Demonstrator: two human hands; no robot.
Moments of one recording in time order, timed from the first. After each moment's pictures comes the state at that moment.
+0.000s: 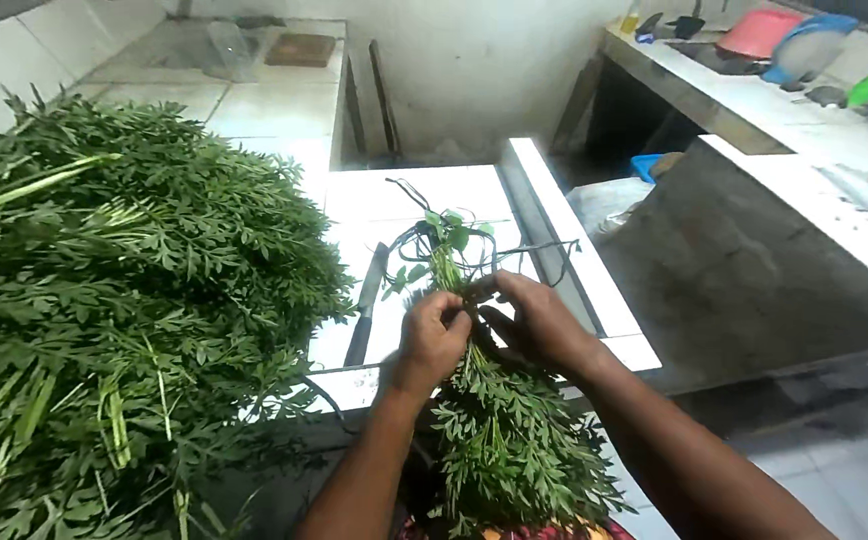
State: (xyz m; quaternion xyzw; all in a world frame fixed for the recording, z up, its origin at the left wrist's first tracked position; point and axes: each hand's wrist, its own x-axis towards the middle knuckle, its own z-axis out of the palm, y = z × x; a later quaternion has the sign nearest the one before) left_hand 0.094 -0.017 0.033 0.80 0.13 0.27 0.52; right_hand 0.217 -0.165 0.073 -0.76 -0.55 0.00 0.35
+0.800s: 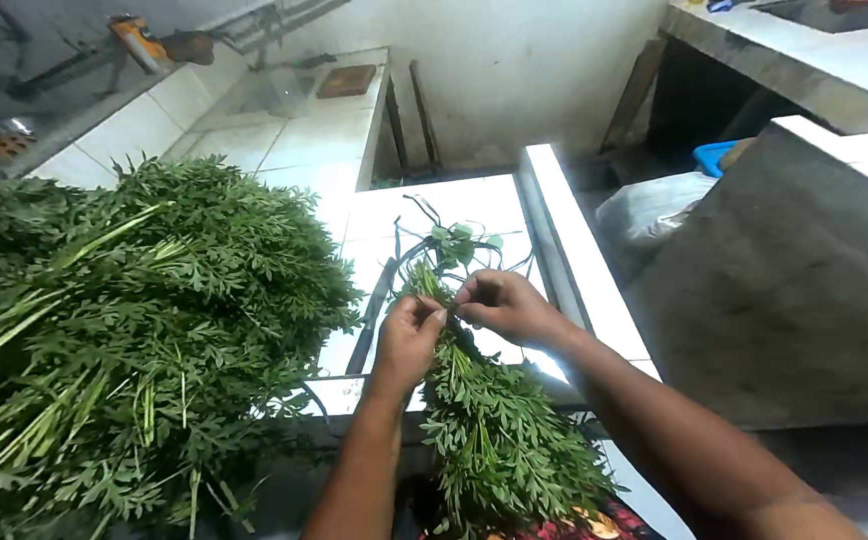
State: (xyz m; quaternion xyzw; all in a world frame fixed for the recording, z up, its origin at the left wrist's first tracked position) left_hand 0.107 -0.031 0.063 0.75 0.21 0.26 0.57; right_hand 0.268 -0.159 0.079 -0.61 -0.49 0.28 0.55
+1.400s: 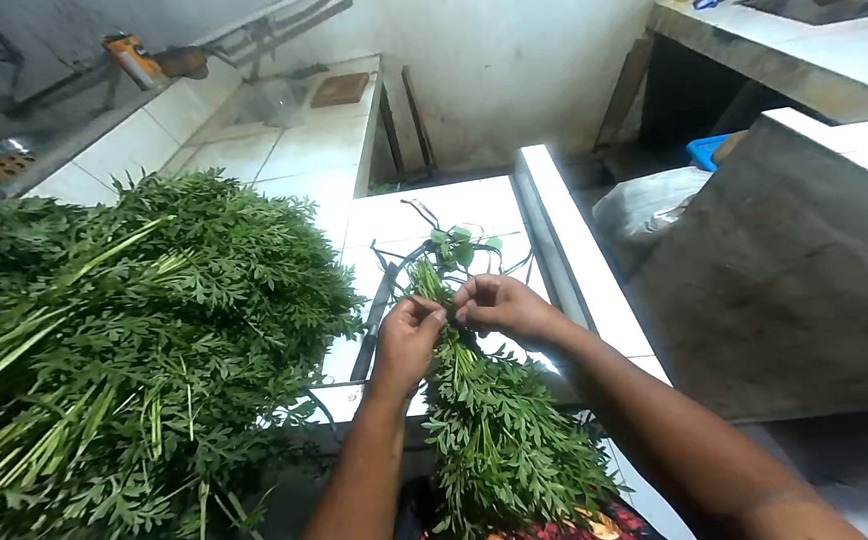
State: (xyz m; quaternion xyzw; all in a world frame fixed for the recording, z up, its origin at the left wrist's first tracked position) left_hand 0.108 -0.029 0.070 0.71 0.24 0.26 0.61; right_hand 0.266 -0.154 0.076 -0.58 -0.38 0.42 0.58
